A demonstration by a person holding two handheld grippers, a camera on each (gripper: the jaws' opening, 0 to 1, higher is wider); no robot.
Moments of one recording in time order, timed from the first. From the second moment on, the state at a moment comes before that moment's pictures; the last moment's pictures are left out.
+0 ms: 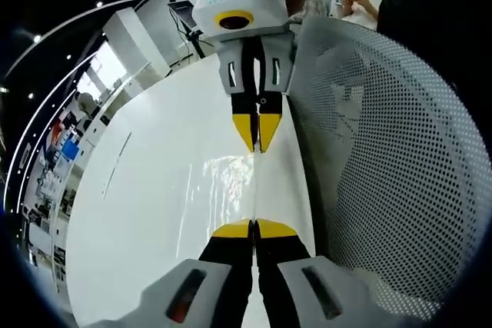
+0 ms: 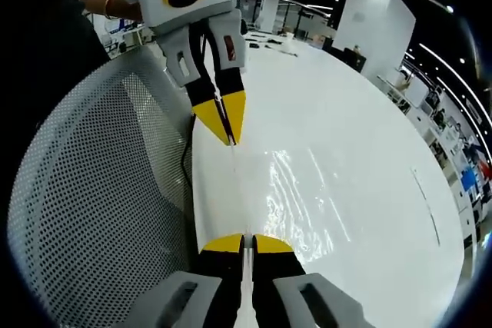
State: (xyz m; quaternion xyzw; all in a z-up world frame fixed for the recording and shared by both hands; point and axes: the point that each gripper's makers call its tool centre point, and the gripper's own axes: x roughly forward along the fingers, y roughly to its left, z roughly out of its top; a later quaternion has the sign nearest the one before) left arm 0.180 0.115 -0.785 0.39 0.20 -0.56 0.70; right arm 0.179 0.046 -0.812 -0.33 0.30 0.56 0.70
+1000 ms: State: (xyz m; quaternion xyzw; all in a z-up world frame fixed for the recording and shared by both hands) left arm 0.181 0.128 -0.791 0.38 0.22 -0.55 0.70; right arm 0.180 0.030 -0.819 -0.33 0.32 0.55 0.70
